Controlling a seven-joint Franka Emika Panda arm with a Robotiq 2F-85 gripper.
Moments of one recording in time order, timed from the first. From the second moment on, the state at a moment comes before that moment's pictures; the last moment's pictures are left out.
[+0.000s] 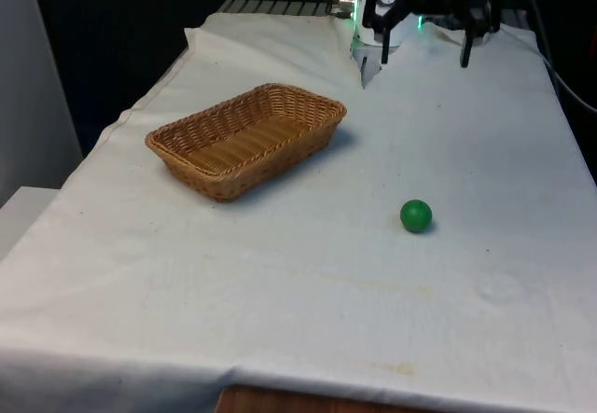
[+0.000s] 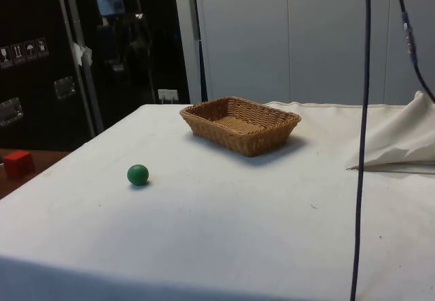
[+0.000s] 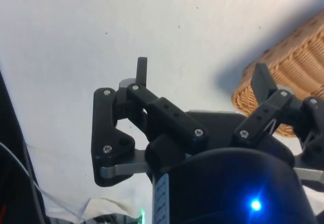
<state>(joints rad) 0.35 0.39 -0.29 -1.69 0.08 2.01 -0.01</state>
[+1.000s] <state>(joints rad) 0.34 0.56 -0.28 -1.70 0.18 2.21 -0.08</state>
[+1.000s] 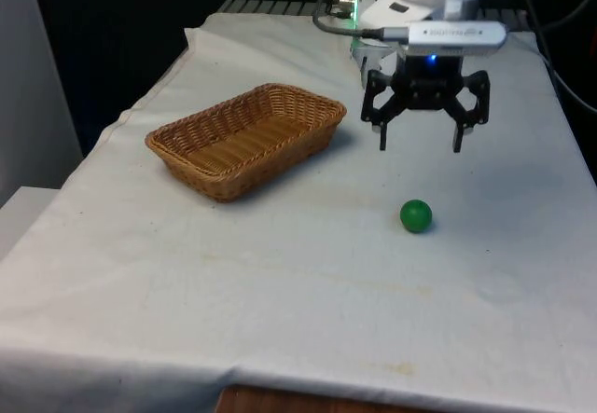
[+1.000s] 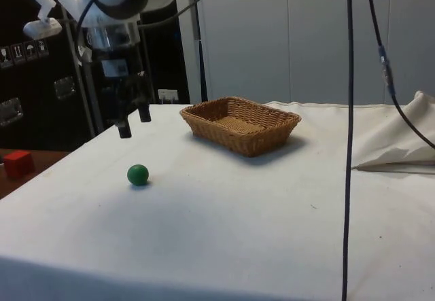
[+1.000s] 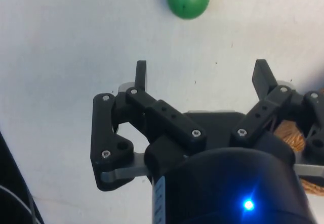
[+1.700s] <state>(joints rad) 0.33 0.68 -0.27 -1.67 0.25 2.32 -0.15</state>
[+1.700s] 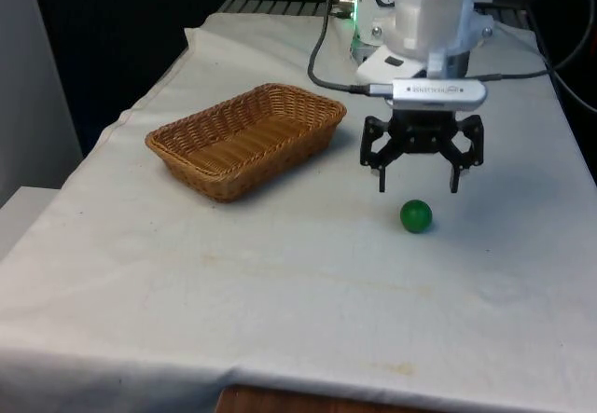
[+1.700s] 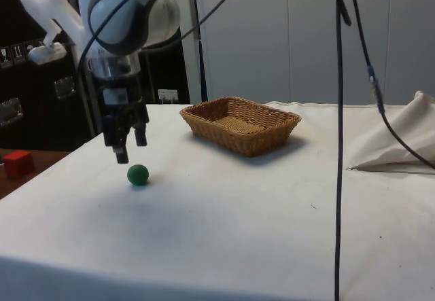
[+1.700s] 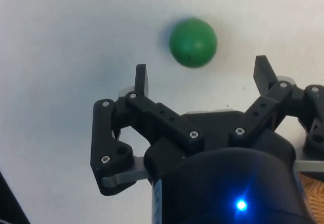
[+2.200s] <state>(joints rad) 0.32 0.75 -0.27 -1.65 0.25 2.35 -0.17</state>
